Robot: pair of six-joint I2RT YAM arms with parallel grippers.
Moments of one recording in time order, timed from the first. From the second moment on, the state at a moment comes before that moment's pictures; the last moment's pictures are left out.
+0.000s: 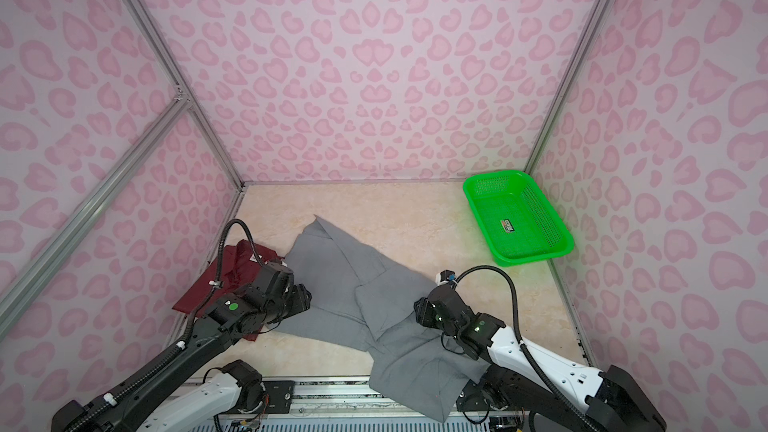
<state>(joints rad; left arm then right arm) -0.53 0.90 0.63 -0.74 -0.10 -0.81 0.74 0.93 0.33 -0.23 0.10 0.91</state>
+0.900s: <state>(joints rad) -0.53 0.90 0.64 -0.75 -0.10 -0.81 0.74 1.16 0.67 -0.01 -0.05 0.67</state>
